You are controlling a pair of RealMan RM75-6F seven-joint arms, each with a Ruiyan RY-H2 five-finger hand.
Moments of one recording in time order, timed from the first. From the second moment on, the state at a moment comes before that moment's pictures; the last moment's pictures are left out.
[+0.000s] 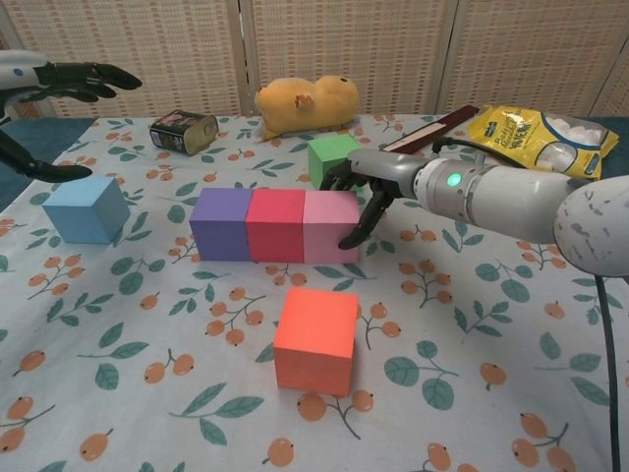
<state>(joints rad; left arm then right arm) -0.62 -1.12 -0.11 -1.66 1.45 1.02 -0.22 0.99 -1.79 0.27 -0.99 -1.10 0.60 0.04</state>
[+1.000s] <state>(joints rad) -0.62 -1.11 -0.11 -1.67 1.45 1.03 -0.20 0.96 -1.67 0.27 -1.16 -1.07 0.61 0.02</state>
